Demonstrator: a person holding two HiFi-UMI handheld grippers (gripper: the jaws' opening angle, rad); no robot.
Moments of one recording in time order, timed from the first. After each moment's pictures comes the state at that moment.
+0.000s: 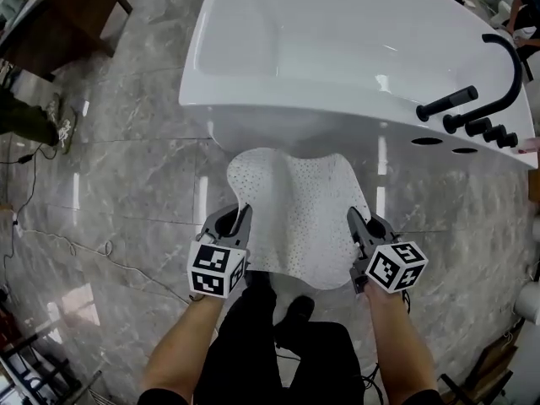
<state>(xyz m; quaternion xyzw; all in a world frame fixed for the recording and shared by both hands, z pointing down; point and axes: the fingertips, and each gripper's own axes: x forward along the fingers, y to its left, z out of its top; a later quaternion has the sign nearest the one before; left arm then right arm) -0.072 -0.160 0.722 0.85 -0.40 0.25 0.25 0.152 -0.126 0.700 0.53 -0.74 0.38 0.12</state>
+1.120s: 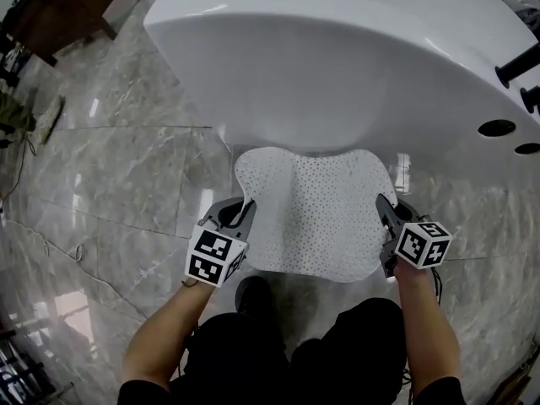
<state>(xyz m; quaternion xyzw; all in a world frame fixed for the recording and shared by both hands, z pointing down) -0.080 -0.166 1.006 0.86 -0.37 0.29 0.18 0.209 -0.163 0.998 0.52 -0.76 0.35 0.15</state>
